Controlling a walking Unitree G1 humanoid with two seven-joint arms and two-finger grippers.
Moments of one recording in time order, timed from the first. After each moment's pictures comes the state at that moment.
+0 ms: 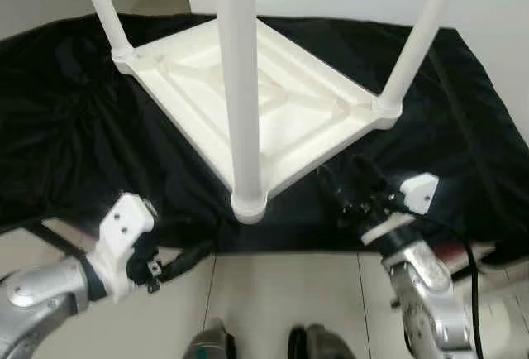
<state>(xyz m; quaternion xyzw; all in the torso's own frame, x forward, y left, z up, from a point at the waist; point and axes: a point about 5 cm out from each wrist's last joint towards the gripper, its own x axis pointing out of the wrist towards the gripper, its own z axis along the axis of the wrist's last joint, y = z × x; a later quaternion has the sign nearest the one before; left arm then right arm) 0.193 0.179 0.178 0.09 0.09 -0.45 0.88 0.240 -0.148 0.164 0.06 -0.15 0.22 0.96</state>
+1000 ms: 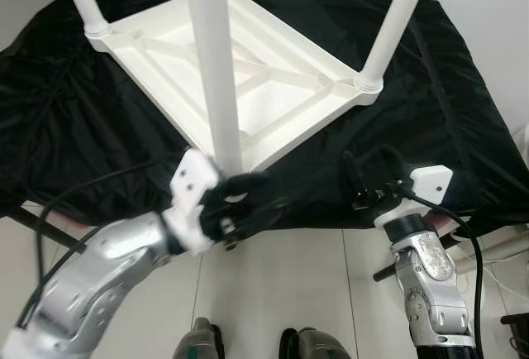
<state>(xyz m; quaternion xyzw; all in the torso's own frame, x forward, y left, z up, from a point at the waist) 0.218 0.092 0.210 0.00 -0.06 -0.55 0.83 0.256 -0.174 0.162 0.01 -0.17 0.11 0.98</state>
